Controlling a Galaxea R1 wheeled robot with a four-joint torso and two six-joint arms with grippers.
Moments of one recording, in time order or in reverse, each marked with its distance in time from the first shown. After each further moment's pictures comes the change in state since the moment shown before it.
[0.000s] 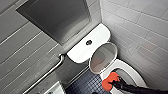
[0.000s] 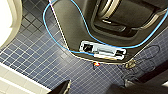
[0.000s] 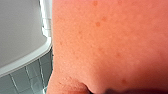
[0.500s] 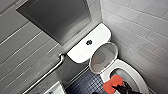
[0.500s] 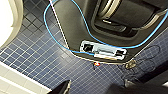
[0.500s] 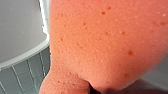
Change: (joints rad) left arm 0.000 0.000 0.000 0.000 0.000 0.001; right arm -0.091 -0.154 0.198 -0.014 0.123 -0.001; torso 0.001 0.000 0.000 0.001
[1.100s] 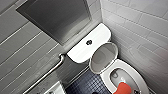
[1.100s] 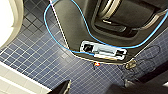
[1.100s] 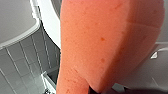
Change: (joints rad) left arm 0.000 0.000 0.000 0.000 -0.003 0.001; right arm -0.104 -0.229 0.248 -0.008 0.002 -0.002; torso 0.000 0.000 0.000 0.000
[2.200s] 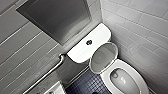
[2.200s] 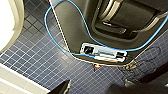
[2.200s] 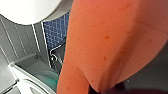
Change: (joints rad) left arm -0.010 0.000 0.002 -0.001 -0.001 -0.002; right arm -0.441 -0.167 0.112 0.002 0.244 -0.066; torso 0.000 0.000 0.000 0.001
